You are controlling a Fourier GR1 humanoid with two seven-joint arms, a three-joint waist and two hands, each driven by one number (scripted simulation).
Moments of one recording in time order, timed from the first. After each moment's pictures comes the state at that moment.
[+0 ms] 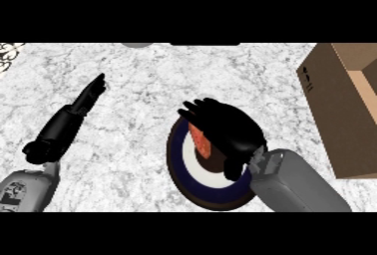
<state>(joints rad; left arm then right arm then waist) -0.22 0.38 -0.11 -1.54 0.00 -0.10 -0.07 -0.56 -0.22 0.55 -1.61 0.77 0.51 0.28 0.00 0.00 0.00</state>
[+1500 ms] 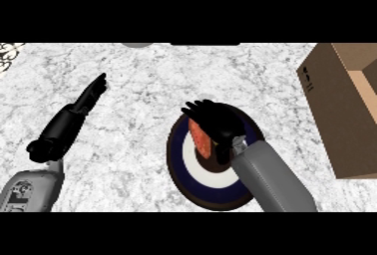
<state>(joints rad) -0.22 0.27 0.00 -1.54 -0.11 -0.20 -0.07 -0.56 -0.03 0.41 -1.18 1.10 0.36 0.01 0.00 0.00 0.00</state>
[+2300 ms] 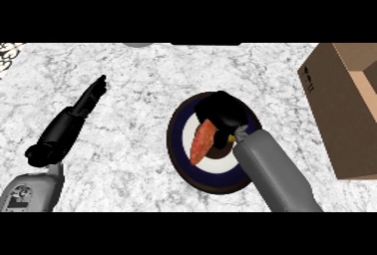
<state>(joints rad) -0.20 0.24 0.01 -1.57 -0.13 -0.22 -0.07 -0.63 -0.02 0.31 -1.02 1.16 0.09 -0.11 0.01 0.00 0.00</state>
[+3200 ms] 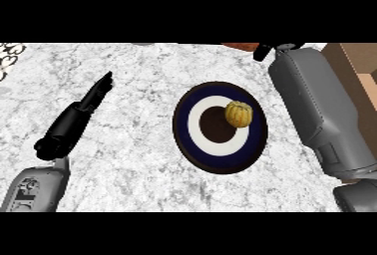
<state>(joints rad) -0.24 0.23 0.00 -1.53 -0.14 -0.23 -0.07 -1.13 -0.20 -0.08 -0.66 1.26 -0.10 0.52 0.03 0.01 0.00</state>
